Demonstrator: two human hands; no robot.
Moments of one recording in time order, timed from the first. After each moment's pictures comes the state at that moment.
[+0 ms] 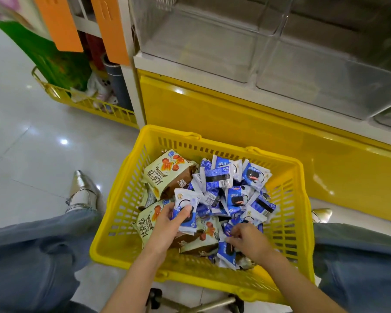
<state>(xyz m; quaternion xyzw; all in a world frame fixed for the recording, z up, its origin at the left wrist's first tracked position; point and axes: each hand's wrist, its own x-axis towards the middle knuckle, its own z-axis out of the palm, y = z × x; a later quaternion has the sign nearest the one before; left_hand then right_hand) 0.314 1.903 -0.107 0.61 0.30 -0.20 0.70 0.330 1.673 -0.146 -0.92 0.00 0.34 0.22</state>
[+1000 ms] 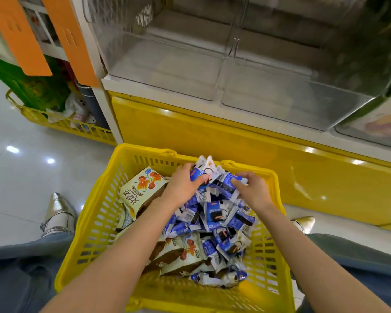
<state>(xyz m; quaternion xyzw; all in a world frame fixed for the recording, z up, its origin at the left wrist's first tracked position) 0.450 1.843 -0.070 0.88 0.04 -0.15 0.45 0.438 1.659 -0.050 -0.89 0.14 0.10 0.41</state>
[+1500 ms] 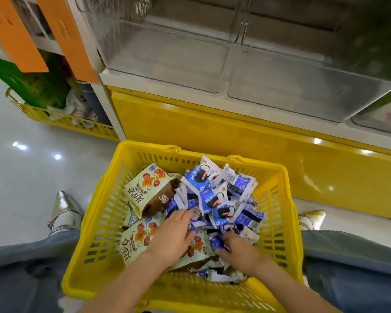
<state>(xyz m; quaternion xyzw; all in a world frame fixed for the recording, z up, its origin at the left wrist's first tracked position) 0.348 1.872 -0.114 0.95 -0.12 -0.16 0.25 0.339 1.672 -0.134 -0.89 0.01 0.40 0.22</state>
